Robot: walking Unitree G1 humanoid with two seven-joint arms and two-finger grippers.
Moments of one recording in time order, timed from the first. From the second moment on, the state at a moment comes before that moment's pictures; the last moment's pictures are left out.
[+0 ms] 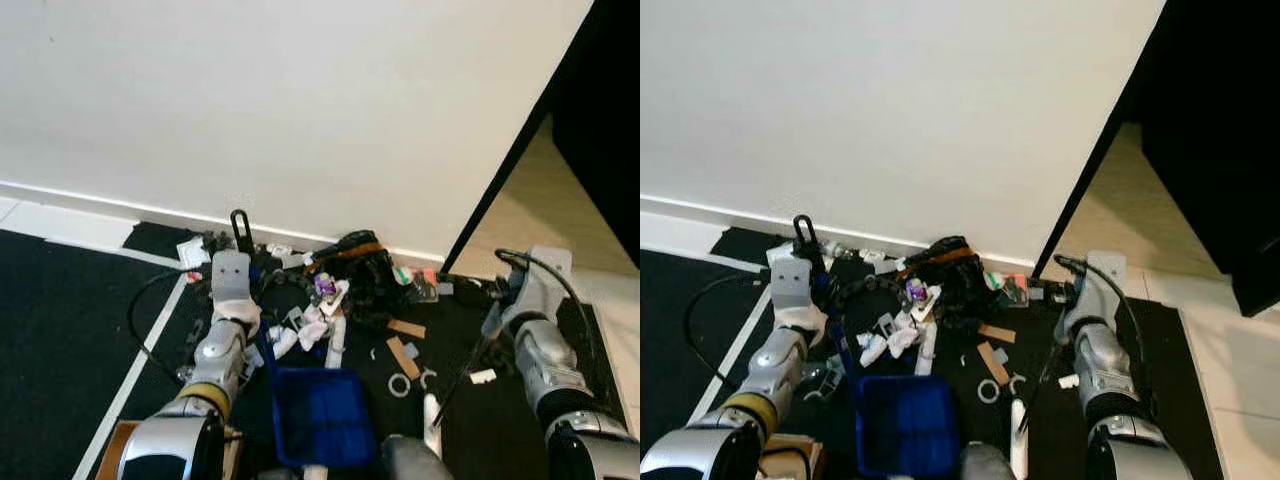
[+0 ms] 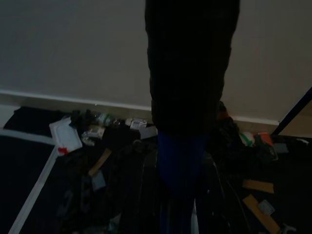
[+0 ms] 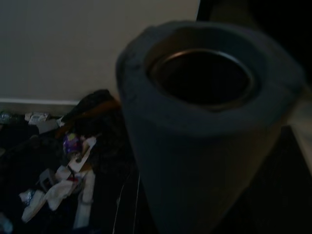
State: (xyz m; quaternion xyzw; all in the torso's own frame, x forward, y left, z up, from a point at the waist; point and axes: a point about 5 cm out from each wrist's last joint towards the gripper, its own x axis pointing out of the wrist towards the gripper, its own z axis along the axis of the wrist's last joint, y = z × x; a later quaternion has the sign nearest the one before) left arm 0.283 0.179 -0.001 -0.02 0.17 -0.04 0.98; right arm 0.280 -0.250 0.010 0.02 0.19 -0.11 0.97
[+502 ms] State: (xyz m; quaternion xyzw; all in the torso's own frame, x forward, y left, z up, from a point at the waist) left arm 0.247 0.186 -0.035 -0.04 0.26 -0.03 0.96; right arm 0.246 -0.254 -0.020 0.03 0.24 -0.14 0.96
